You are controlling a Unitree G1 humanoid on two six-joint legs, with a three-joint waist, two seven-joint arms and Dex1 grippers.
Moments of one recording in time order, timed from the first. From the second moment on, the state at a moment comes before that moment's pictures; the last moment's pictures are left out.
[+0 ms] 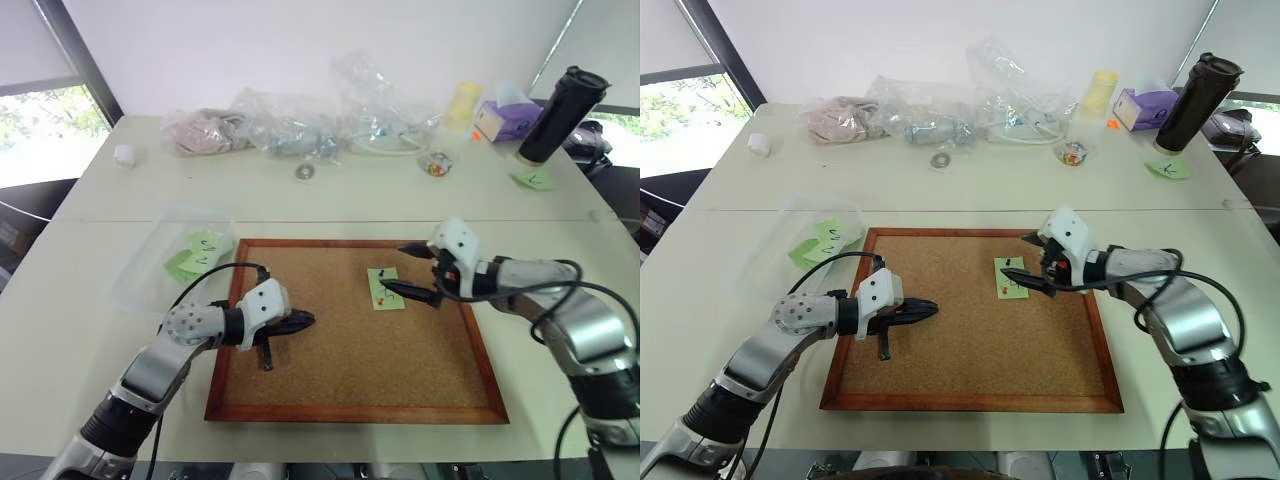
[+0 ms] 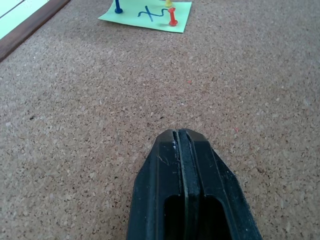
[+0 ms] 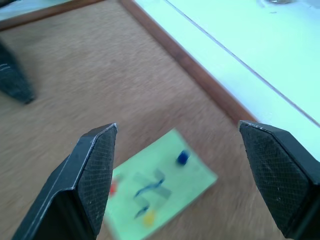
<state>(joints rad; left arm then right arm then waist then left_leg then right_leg) -0.19 0.60 -0.30 -0.22 -0.21 0.26 -0.93 -0.38 -0.72 0.11 -0.19 0.37 0.59 0.83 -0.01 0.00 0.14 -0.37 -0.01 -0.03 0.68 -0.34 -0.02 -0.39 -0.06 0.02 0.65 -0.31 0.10</state>
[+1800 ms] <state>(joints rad) -0.16 0.61 -0.30 -0.23 -0.19 0.23 -0.90 -0.34 -0.79 -0.23 -0.14 0.38 0.66 0.82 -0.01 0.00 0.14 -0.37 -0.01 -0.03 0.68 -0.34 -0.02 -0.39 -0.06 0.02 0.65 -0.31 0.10</state>
